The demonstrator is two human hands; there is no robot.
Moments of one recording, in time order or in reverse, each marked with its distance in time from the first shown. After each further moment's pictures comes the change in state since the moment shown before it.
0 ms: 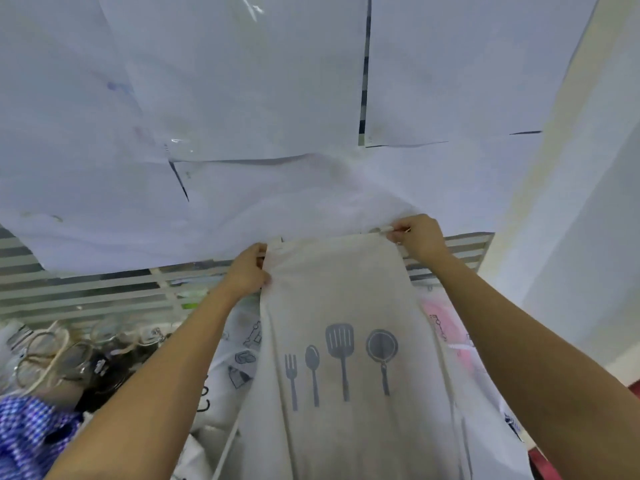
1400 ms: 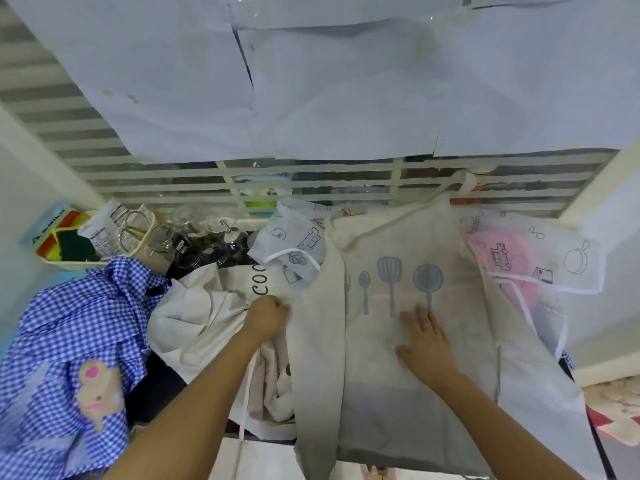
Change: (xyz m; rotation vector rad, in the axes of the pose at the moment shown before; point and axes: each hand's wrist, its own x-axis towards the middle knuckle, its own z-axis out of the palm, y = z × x) left_hand -0.154 -0.170 0.070 0.238 0.012 -0.501; right_hand -0.249 0.109 0.172 -0.433 -0.590 0.042
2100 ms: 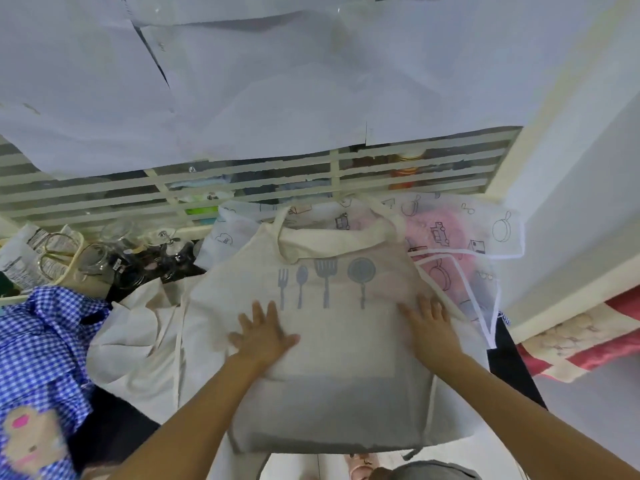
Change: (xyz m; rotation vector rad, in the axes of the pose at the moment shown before) left_hand -0.017 0.017 0.071 0.503 -0.205 0.101; right_hand -0.028 0.066 -0.025 -0.247 0.019 0.106
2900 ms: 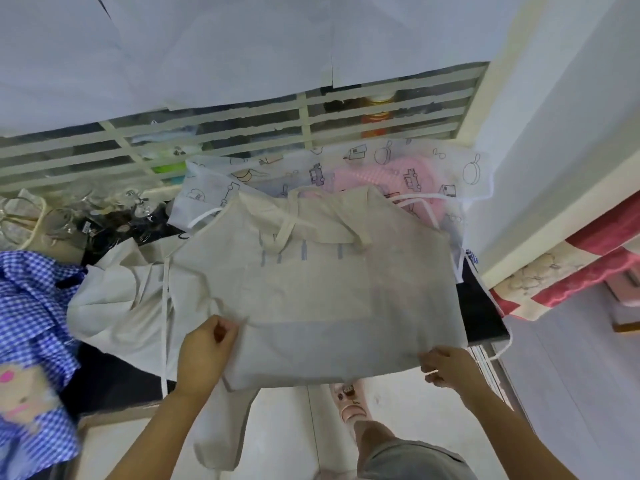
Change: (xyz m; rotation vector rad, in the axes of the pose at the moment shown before) left_hand -0.096 -0.065 0.040 -0.530 0.480 0.157; right_hand -0.129 0.044 0.070 1.117 -0.289 0.717
